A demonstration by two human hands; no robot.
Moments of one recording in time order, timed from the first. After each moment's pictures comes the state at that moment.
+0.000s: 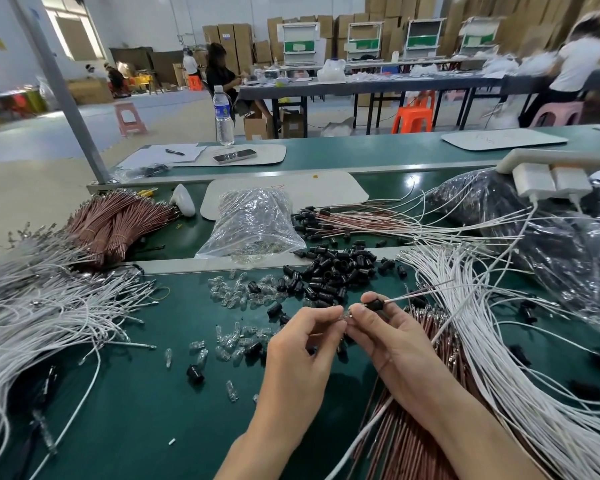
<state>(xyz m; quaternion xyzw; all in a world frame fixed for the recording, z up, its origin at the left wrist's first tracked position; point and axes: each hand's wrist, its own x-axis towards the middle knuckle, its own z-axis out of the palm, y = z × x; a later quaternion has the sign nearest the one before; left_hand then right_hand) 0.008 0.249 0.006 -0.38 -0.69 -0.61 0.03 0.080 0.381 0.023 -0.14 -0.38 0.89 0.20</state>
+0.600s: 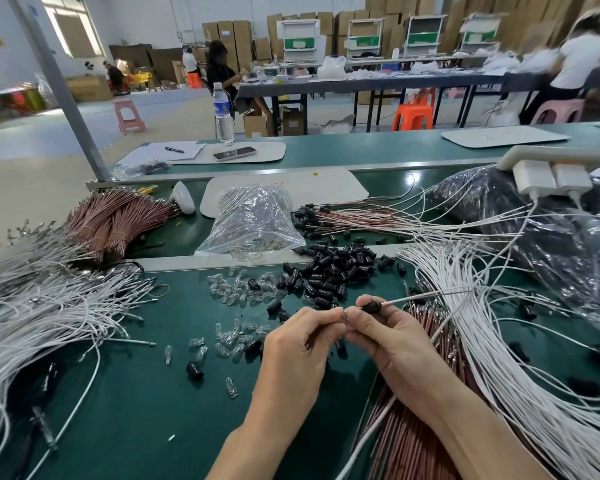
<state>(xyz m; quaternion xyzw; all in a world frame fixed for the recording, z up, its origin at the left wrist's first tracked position) 0.002 0.246 0.004 -0.39 -0.71 -0.59 0.04 0.083 0.380 0.024 -0.15 -0.42 0.87 0.19</state>
